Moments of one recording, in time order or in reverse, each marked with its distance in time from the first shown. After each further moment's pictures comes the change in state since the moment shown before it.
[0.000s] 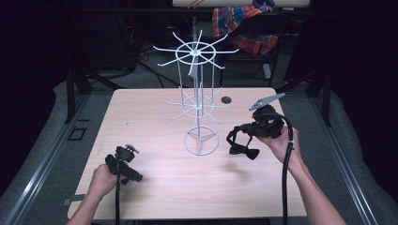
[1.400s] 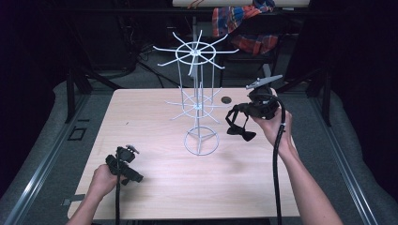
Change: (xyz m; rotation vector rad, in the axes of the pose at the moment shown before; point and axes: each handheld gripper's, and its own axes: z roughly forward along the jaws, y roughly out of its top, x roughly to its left) left arm -0.001 0.000 0.001 0.007 -0.007 0.001; right arm -0.018 0.043 0.005 -0.095 -0.126 0.070
